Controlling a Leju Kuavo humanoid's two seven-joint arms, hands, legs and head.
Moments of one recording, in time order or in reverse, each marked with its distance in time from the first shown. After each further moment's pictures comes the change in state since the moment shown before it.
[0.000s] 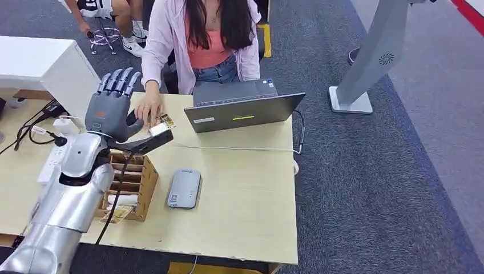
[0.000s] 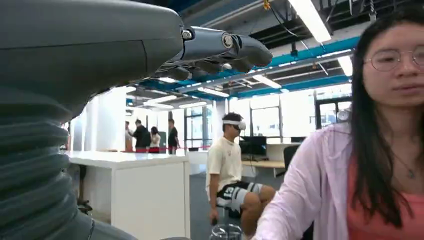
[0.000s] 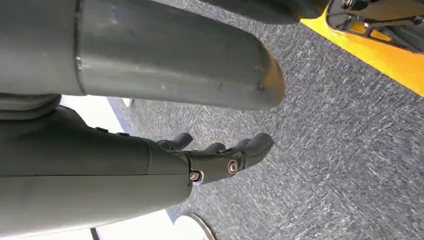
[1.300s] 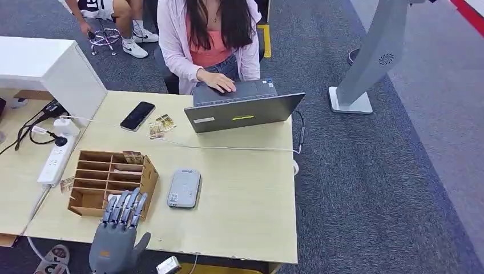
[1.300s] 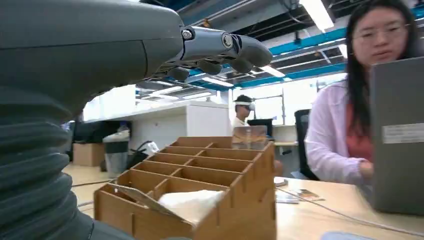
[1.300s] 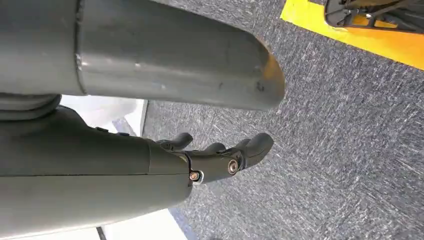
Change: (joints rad) left arm 0.842 0.124 0.004 -0.494 -0.182 0.327 0.125; right arm 0.004 0.000 -0.091 0.000 -0.048 -0.036 0.010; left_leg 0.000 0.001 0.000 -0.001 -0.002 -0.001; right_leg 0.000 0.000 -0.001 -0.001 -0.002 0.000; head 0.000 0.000
